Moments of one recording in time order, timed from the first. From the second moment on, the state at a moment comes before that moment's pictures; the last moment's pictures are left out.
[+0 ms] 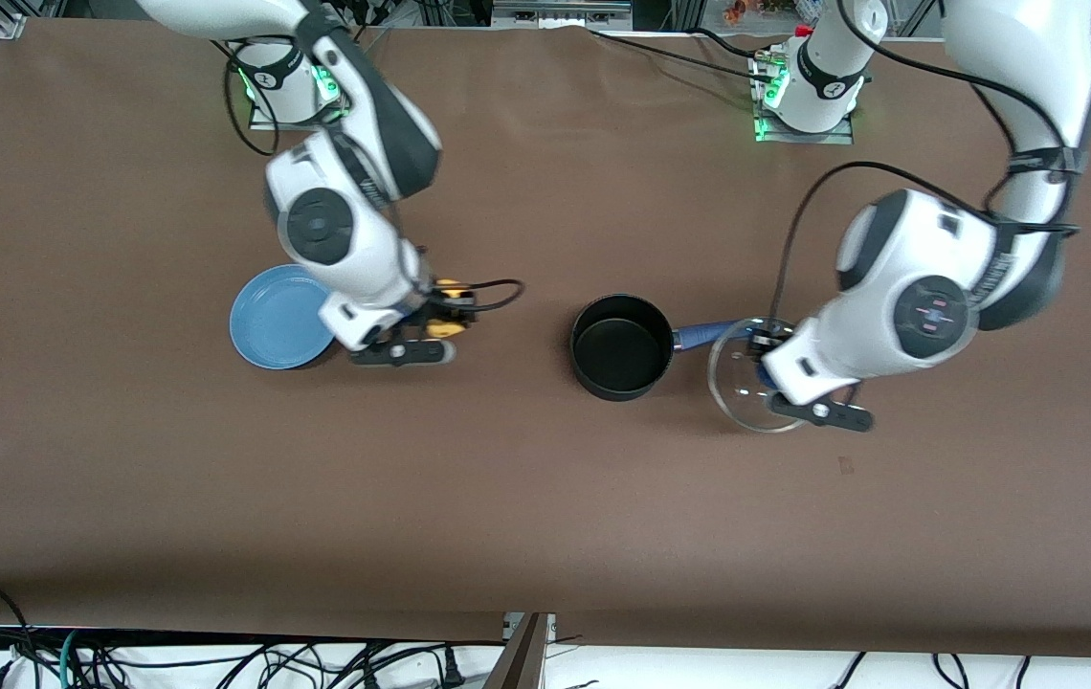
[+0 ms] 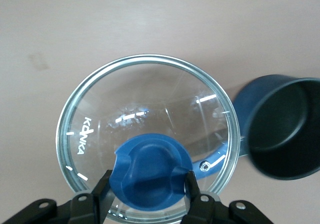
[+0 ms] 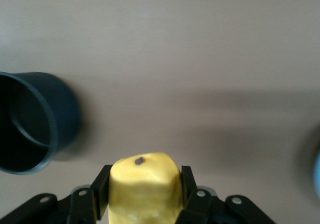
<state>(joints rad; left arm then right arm) 0.06 0.51 -0.35 -1.49 0.08 1.78 -0.09 0.41 0.51 0.22 -1.53 0.08 2.05 0.59</state>
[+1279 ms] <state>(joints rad) 0.39 0.39 -0.35 -2.11 0.17 2.33 0.25 0.68 0.93 0.22 -1.24 0.08 2.49 1.01</state>
